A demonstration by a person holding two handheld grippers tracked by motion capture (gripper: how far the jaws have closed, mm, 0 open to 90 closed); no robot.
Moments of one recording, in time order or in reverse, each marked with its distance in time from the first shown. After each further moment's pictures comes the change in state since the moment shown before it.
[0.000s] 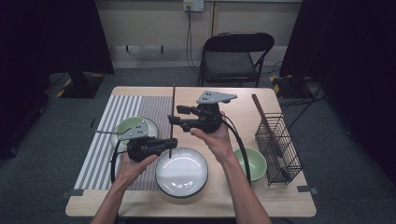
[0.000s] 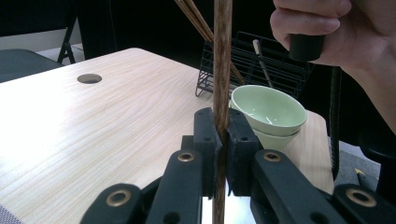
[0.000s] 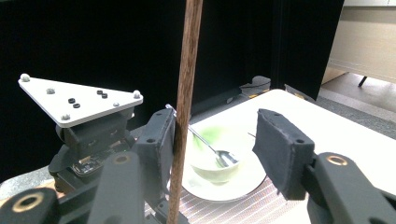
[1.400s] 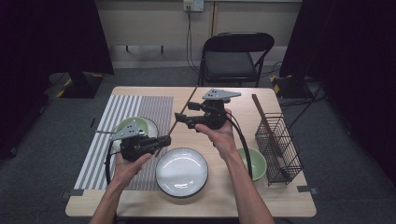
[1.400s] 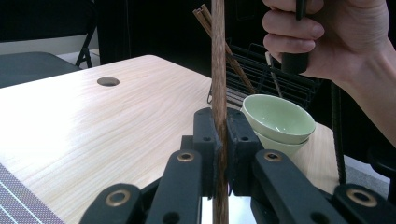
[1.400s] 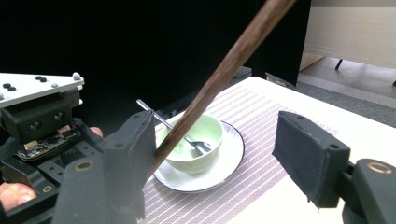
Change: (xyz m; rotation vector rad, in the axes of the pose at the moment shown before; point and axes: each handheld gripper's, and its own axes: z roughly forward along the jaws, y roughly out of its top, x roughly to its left) left arm 0.004 -0.002 -0.015 -0.034 0.044 -0.028; right arm -0.025 -0.009 -0.002 0.025 -0.079 0.059
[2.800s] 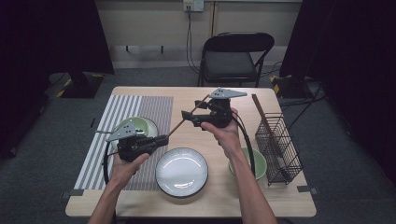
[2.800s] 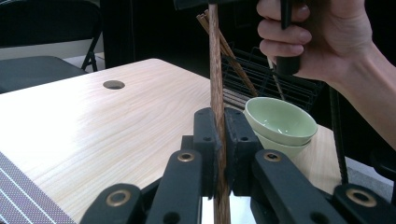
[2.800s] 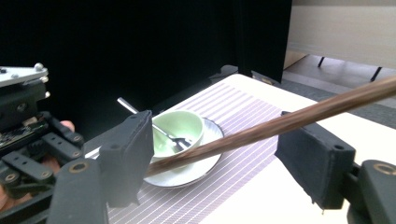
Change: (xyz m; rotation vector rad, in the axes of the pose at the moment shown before) left arm -0.001 0.002 -0.008 -0.015 0.016 0.009; right arm -0.015 -0.003 -0.010 -0.005 -0.059 0.012
